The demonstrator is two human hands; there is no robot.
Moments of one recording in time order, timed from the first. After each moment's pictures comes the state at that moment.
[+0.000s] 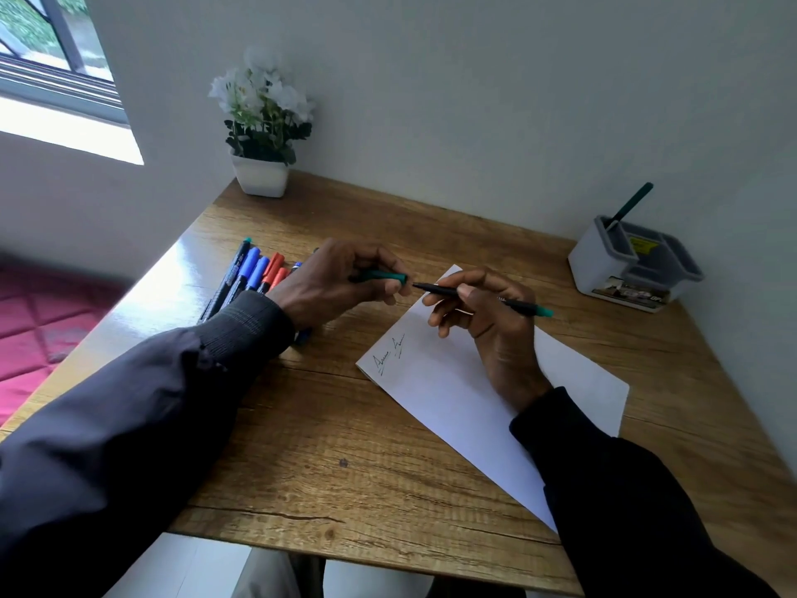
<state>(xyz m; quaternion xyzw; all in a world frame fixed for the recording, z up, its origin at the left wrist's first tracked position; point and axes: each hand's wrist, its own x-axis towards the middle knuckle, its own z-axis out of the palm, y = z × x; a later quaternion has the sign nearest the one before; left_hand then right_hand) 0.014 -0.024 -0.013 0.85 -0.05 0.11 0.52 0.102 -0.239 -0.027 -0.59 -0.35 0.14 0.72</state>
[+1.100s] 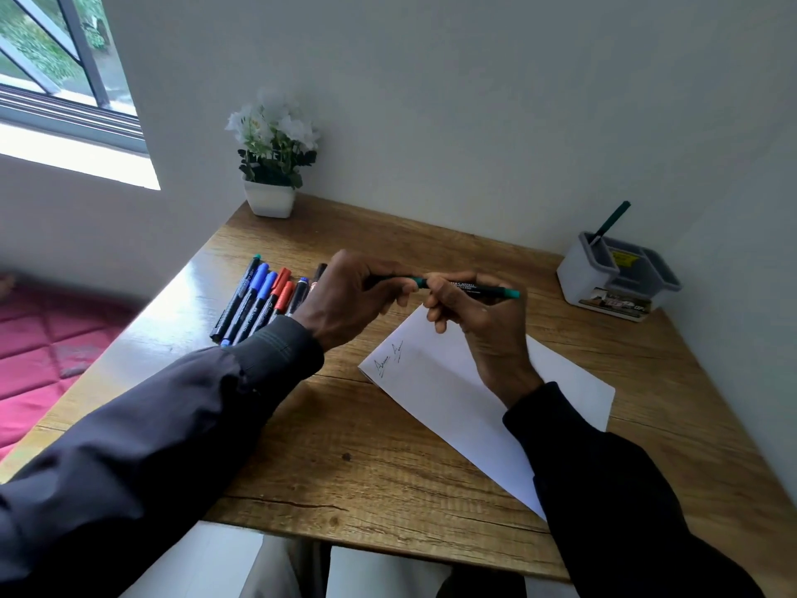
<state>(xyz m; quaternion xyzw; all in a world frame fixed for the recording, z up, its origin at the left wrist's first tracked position) 0.005 -0.052 -0.004 0.85 -0.09 0.30 0.42 0.089 -0.232 -0.006 -0.59 -0.34 0.10 0.72</state>
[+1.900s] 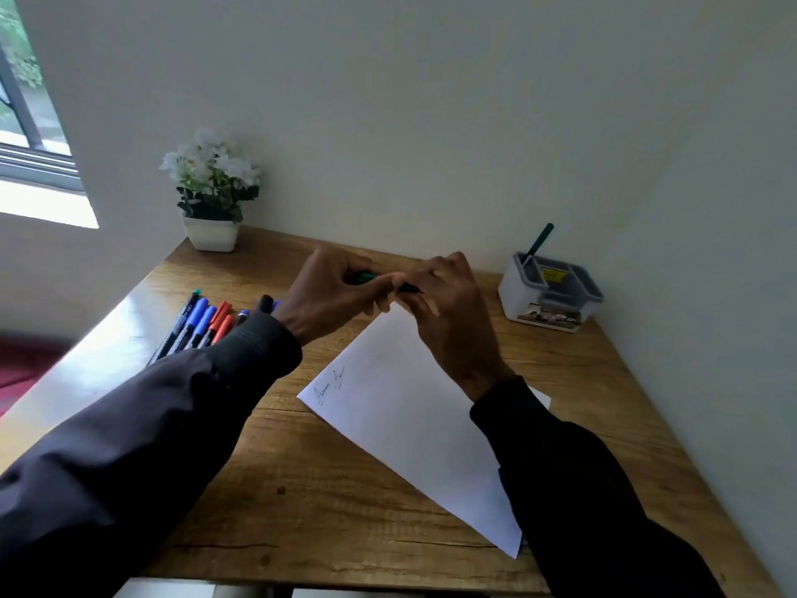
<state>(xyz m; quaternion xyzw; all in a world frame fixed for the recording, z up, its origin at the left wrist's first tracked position) 0.041 -0.085 0.036 0.83 -0.06 0.26 0.49 0.126 -0.256 0.018 -0.76 -0.50 -0.36 0.24</state>
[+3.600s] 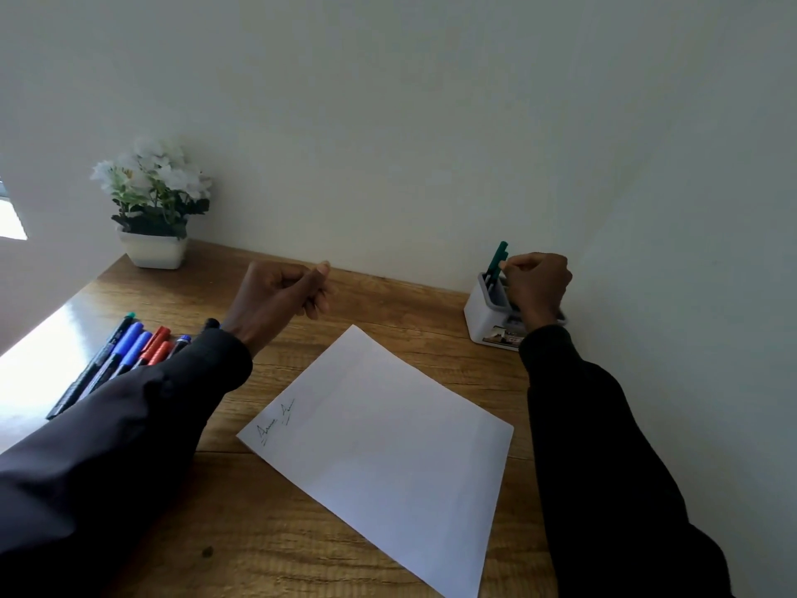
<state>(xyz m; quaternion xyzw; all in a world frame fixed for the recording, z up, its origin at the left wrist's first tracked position) 0.082 -0.064 0.012 0.74 0.02 0.29 0.60 0.311 -0.341 0.053 -0.86 -0.05 -0.24 0.45</state>
